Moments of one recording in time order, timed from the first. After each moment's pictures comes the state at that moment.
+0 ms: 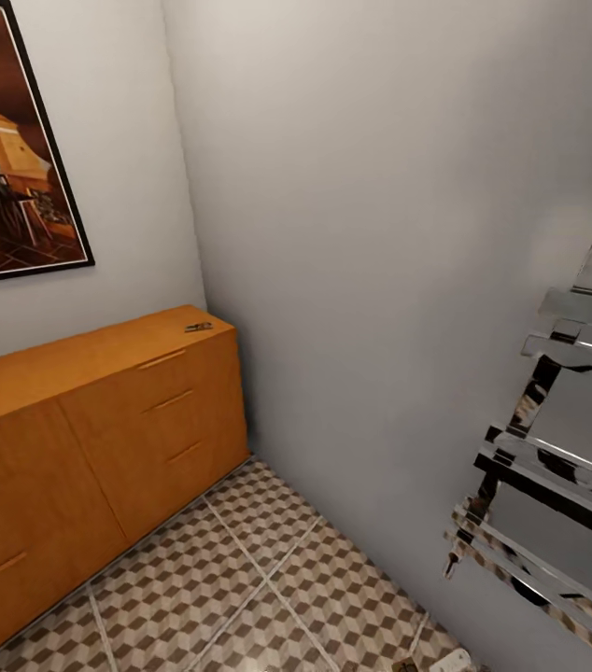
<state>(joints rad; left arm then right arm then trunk) -0.38 -0.03 -0.81 0.05 0.53 0.03 -0.39 -0.44 -0.07 0.30 0.01 0.03 -0.17 0.11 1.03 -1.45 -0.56</state>
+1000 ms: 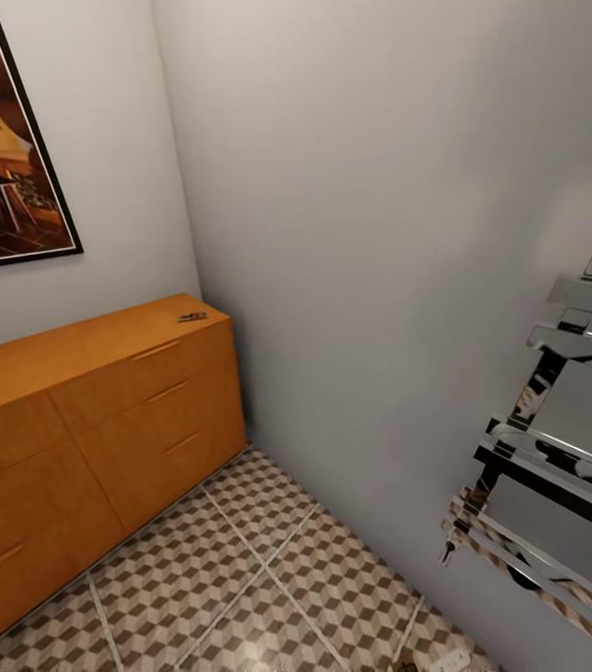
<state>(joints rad) -0.38 -0.03 -0.81 0.05 0.53 0.03 -0.39 -0.44 -0.07 0.30 0.01 0.03 -0.17 0.11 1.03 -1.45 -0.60</state>
